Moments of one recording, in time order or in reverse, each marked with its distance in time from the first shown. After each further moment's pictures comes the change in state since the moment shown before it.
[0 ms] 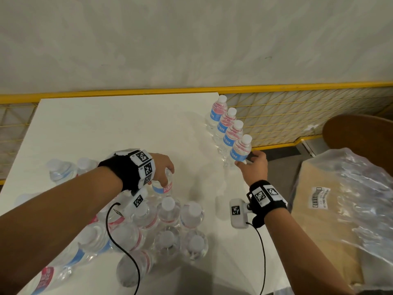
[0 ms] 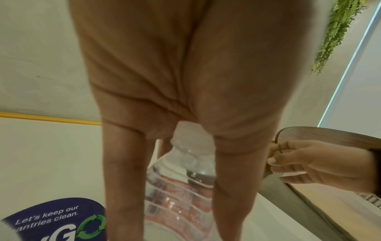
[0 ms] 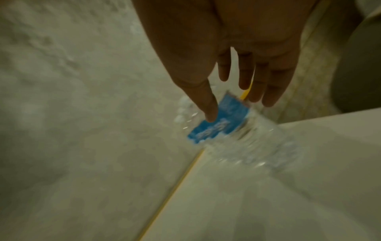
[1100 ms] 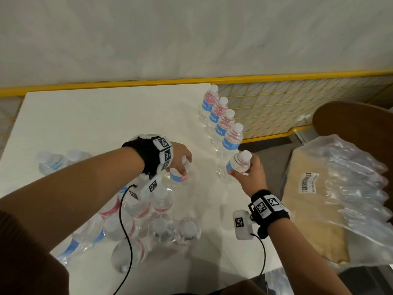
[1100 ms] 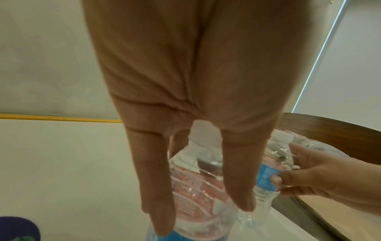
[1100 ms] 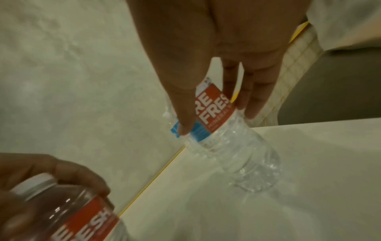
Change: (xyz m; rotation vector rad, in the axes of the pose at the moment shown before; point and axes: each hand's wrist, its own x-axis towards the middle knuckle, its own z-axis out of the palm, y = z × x) left_hand 0.019 0.055 -0.002 -0.030 0.001 0.136; right_hand -0.031 0.053 -0.025 -0.043 -0.108 -0.153
